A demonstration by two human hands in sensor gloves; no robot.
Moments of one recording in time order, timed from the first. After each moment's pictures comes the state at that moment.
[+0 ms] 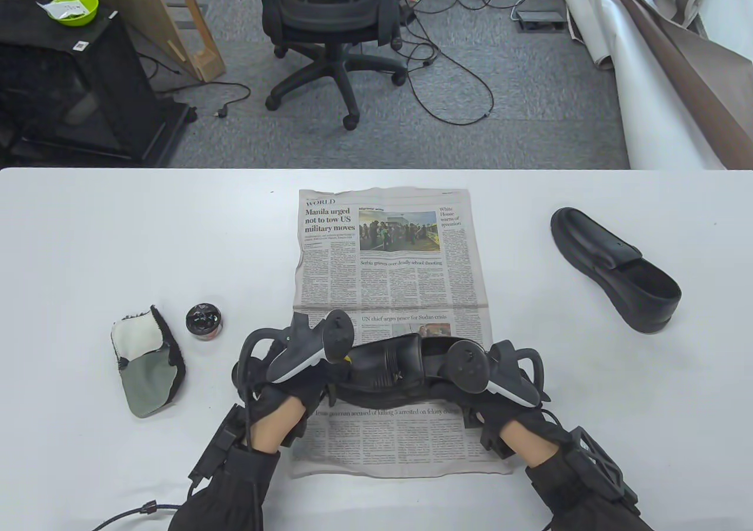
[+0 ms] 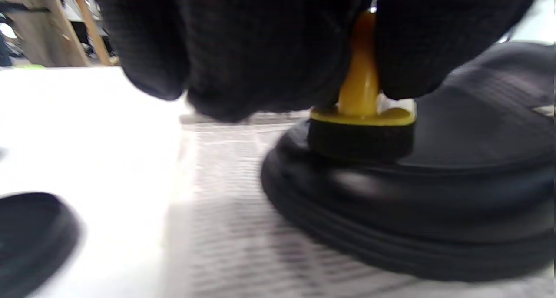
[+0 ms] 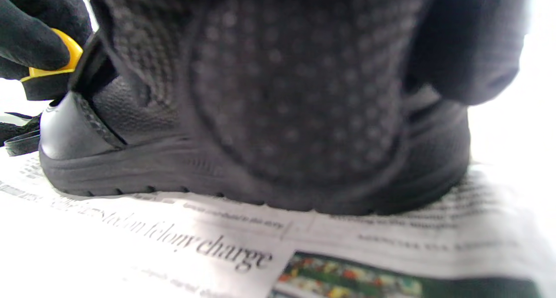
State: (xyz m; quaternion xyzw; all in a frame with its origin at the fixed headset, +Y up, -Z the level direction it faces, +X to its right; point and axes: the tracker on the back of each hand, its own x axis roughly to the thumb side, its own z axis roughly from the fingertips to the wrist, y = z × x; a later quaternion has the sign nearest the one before) left_hand -0.113 -0.700 -0.282 -0.13 -0.09 0.02 0.99; right_hand 0.138 -0.733 -0.269 0.16 0.04 0.98 0.07
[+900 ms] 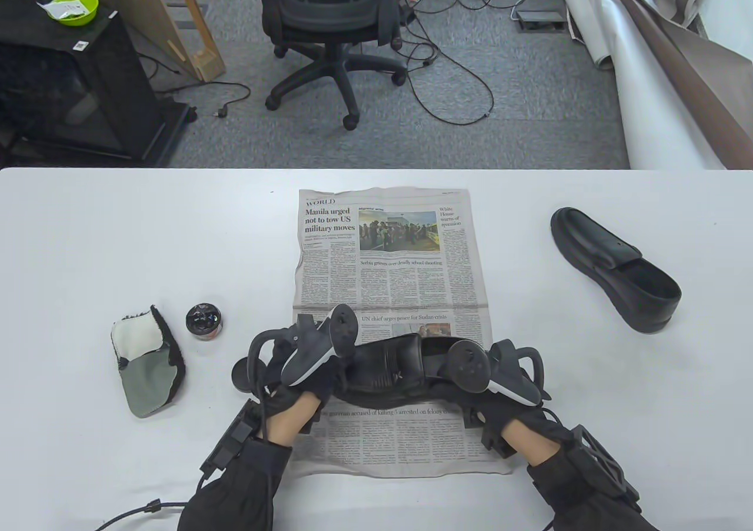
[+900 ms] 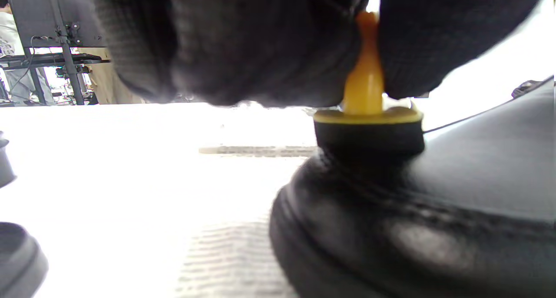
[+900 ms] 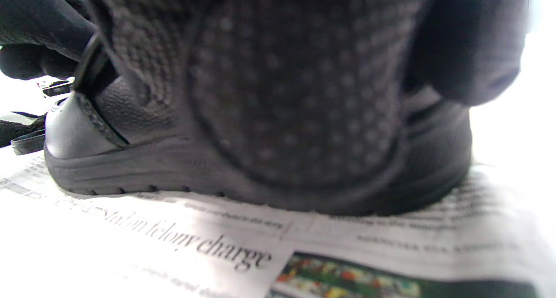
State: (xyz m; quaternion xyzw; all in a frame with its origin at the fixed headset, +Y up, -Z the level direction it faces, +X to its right) left_hand -0.118 -0.706 -0.292 -0.05 0.00 0.00 1.00; right_hand 0.139 -0.733 -0.270 0.16 0.04 0.98 0.07
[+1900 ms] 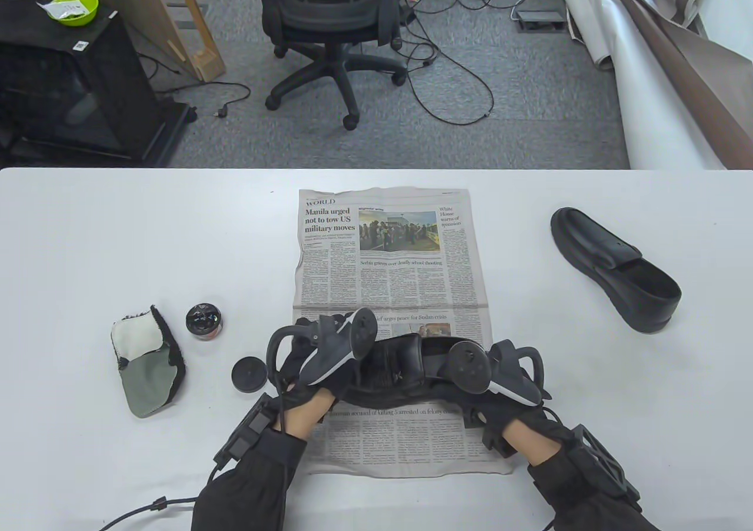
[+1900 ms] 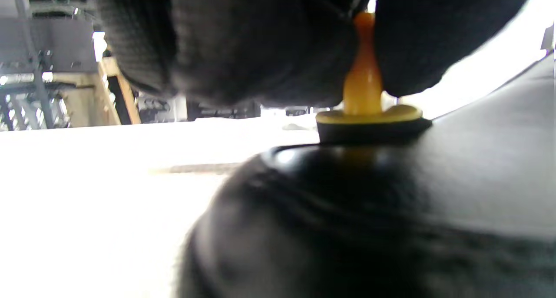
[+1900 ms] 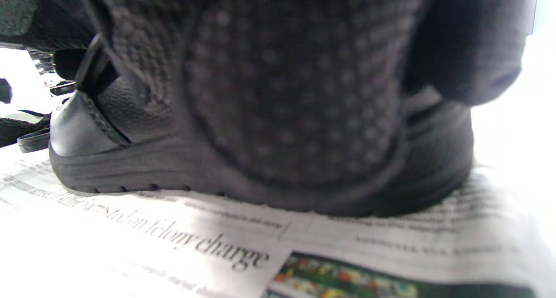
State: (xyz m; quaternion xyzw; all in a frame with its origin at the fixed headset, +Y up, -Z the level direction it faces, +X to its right) left_hand -0.098 -0.713 -0.304 -0.02 -0.03 -0.02 1.00; right_hand 0.139 -0.734 -0.270 0.17 0.04 0.98 0.07
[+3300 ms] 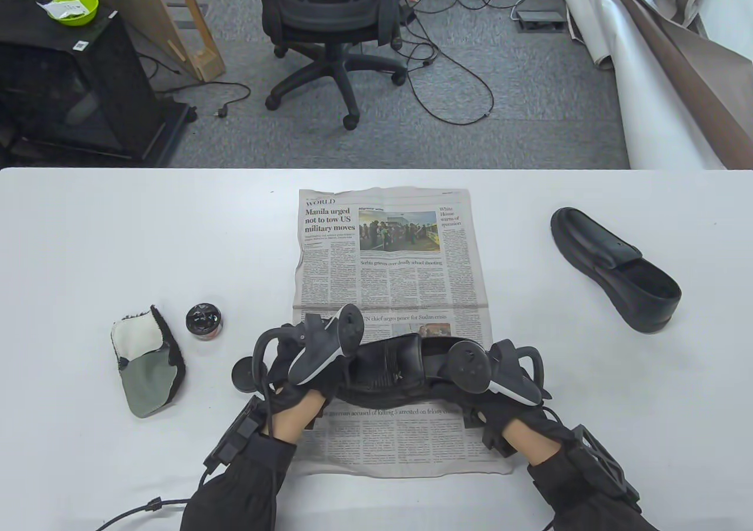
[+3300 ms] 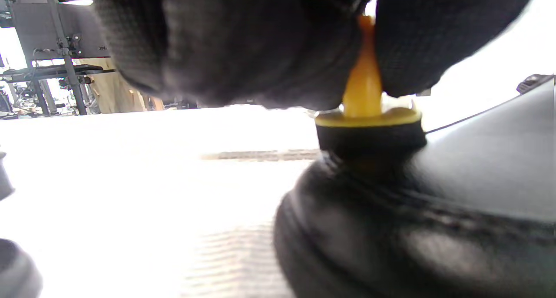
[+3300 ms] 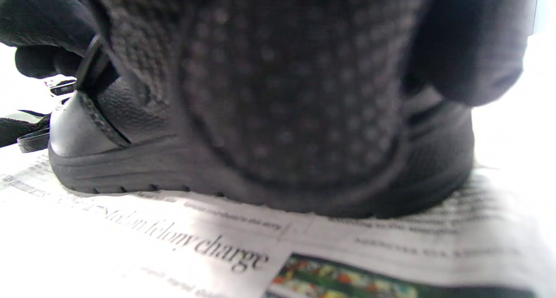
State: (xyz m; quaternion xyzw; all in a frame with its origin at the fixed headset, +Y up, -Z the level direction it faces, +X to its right) left_hand -0.113 -0.705 -0.295 -0.04 0.01 -0.03 1.00; right_hand 0.139 -0.733 -0.271 0.17 0.04 0.98 0.06
